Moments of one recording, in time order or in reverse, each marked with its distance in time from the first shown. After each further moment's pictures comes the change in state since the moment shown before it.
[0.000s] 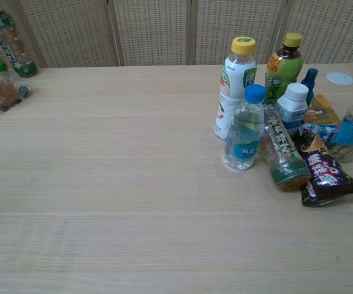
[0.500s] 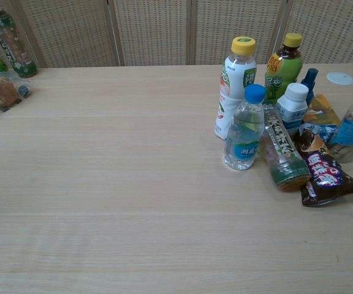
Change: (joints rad) left arm -0.009 0.020 -0.005 -0.022 0.018 0.003 -0.018; right arm 0.021 -0.007 0.002 0.012 -0.009 -0.030 0.017
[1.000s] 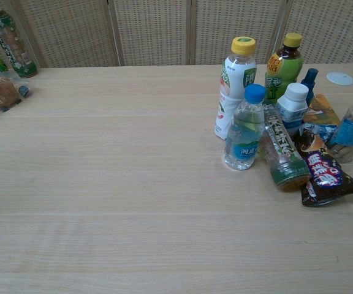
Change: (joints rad) left arm -0.020 0.012 -0.005 -0.017 -0.003 -0.026 -0.005; right arm 0.091 -0.005 0.050 0.009 0.057 -0.119 -0.012
